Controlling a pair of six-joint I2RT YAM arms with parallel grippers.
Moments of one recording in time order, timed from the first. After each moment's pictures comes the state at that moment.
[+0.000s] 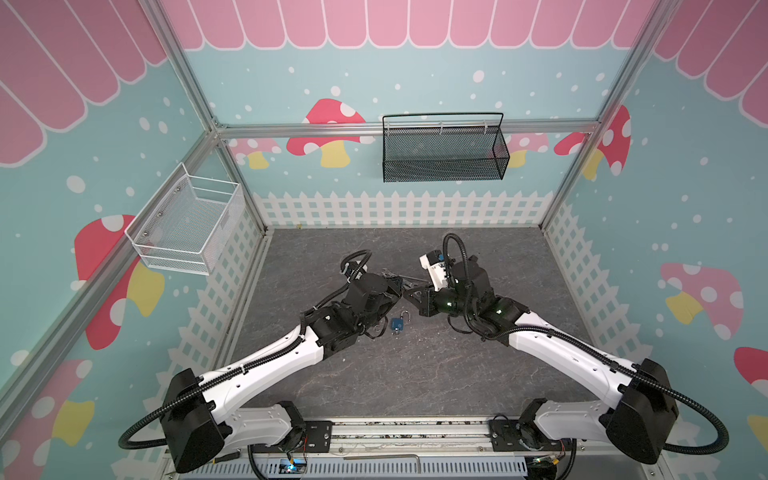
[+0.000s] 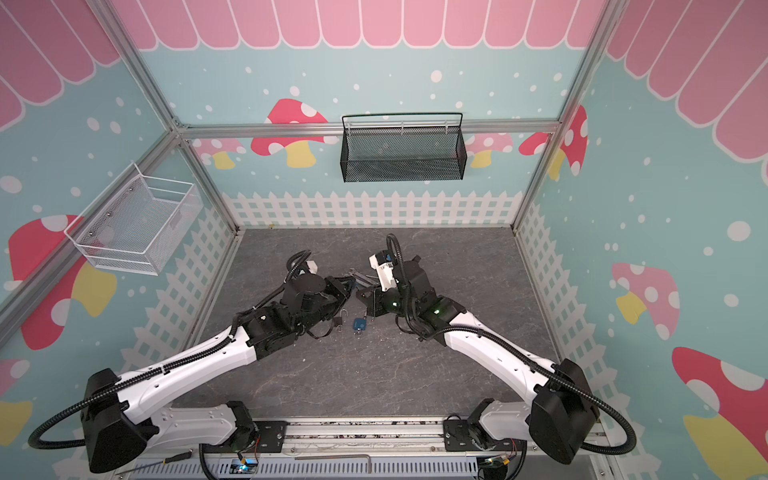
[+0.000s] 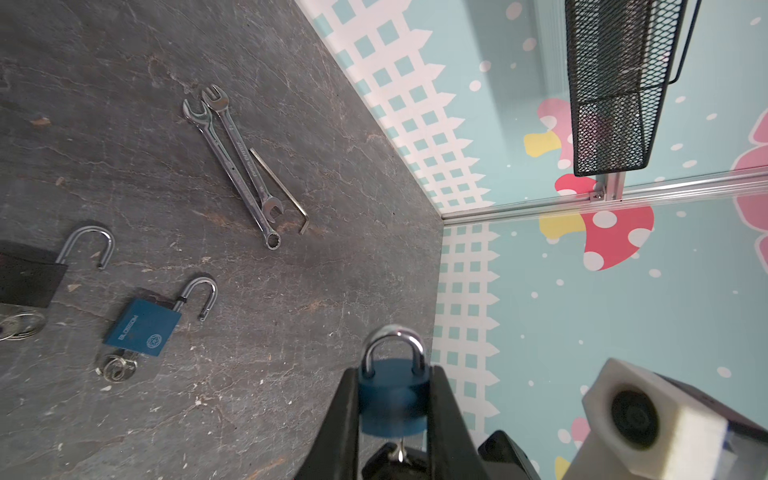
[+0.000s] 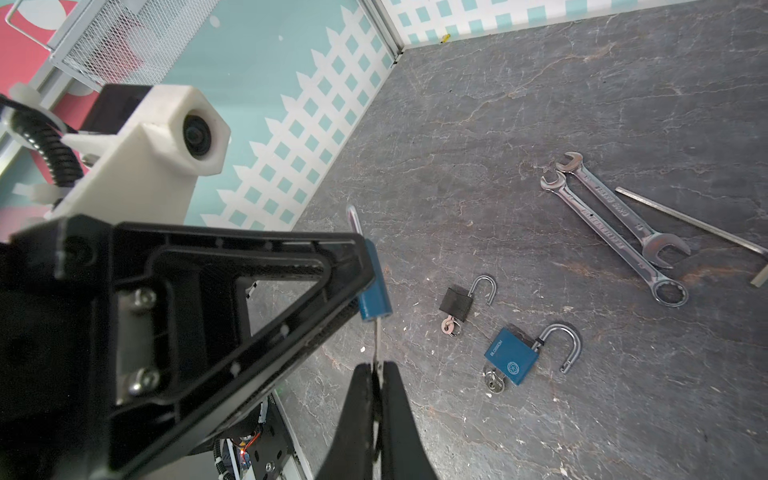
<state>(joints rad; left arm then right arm) -0.84 1.24 1.00 -0.20 -0.29 -1.36 0.73 1.29 1.00 -0.14 -0.30 0.52</state>
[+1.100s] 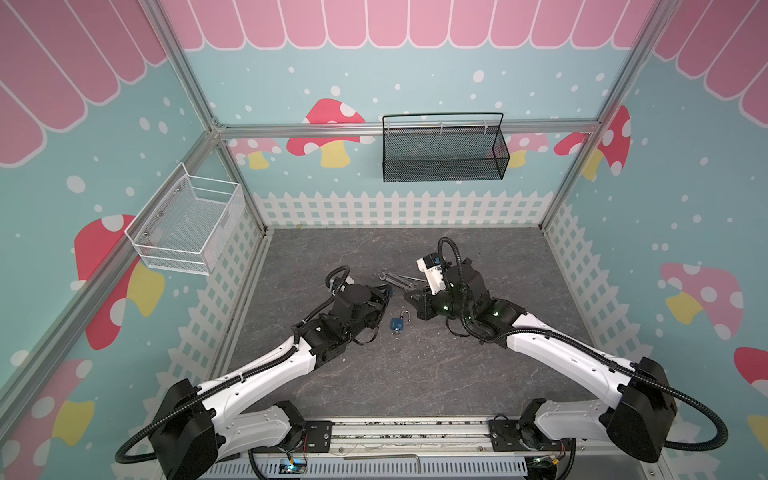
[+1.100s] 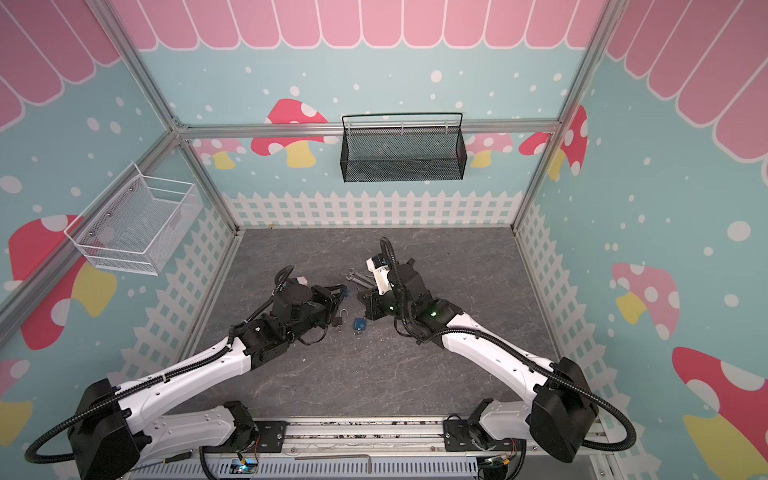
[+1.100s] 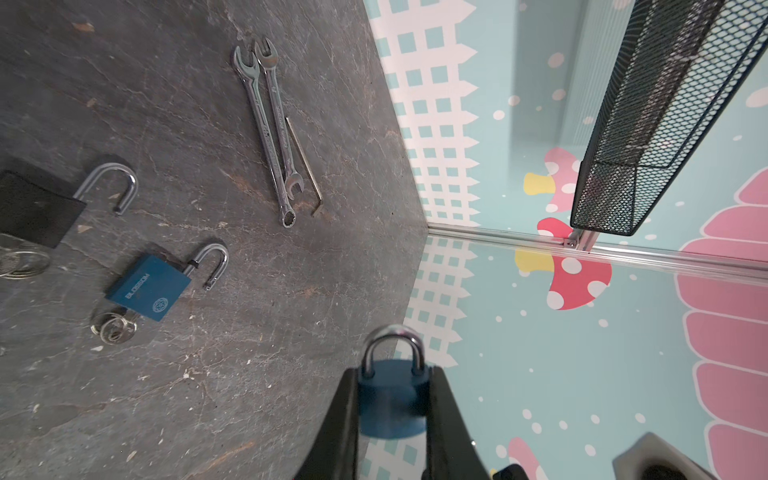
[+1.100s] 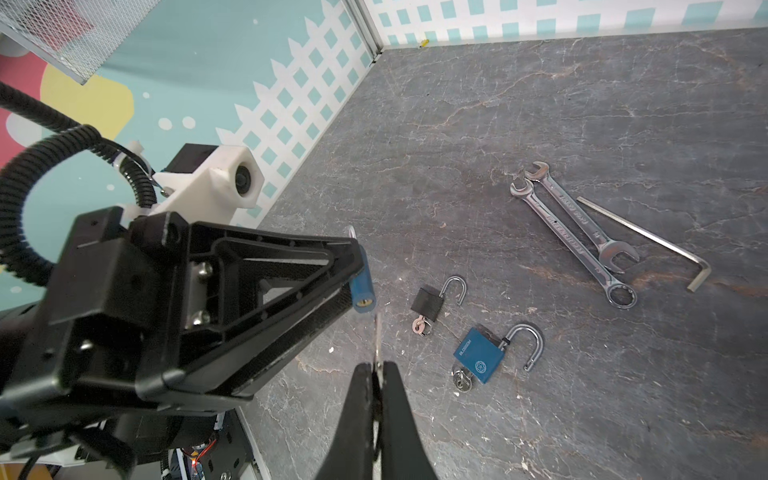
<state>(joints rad) -0.75 1.15 0.77 -0.01 -0.19 -1.60 0.76 1.30 1.00 -0.18 -0.22 0.44</state>
